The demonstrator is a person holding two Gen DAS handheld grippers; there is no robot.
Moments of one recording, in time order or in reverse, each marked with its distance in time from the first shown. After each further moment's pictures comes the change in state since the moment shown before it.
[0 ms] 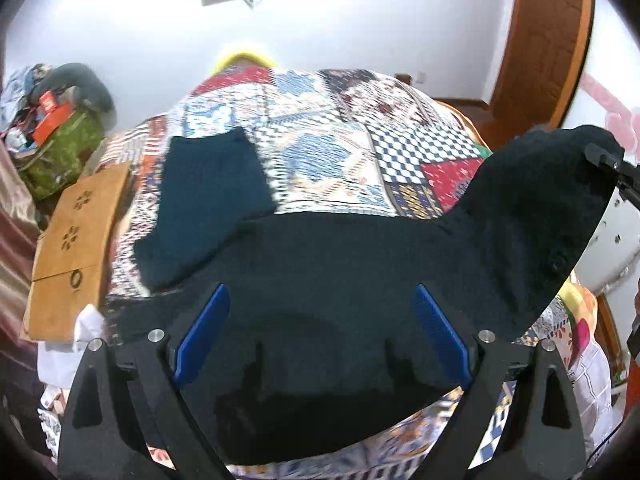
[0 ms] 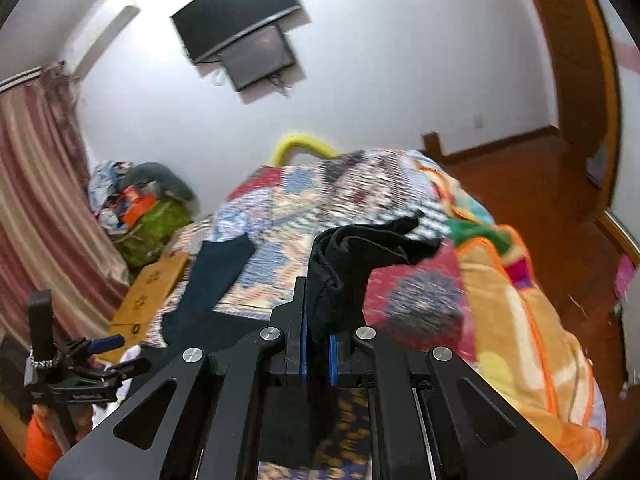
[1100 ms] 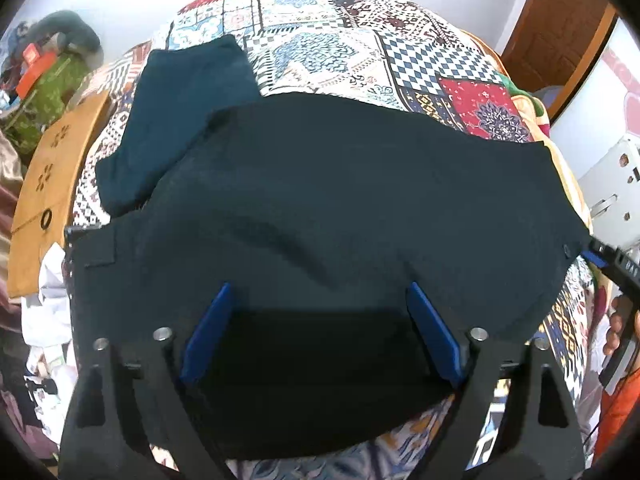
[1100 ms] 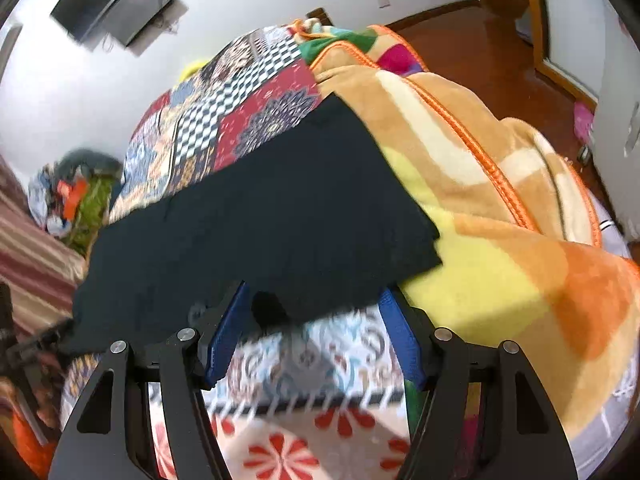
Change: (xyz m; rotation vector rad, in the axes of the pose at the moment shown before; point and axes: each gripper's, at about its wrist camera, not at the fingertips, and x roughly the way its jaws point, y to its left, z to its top) left arm 0.077 -0.017 -0.045 -0.018 0.256 -0.019; right arm 0.033 -0.139 -0.134 0.357 0.297 -0.162
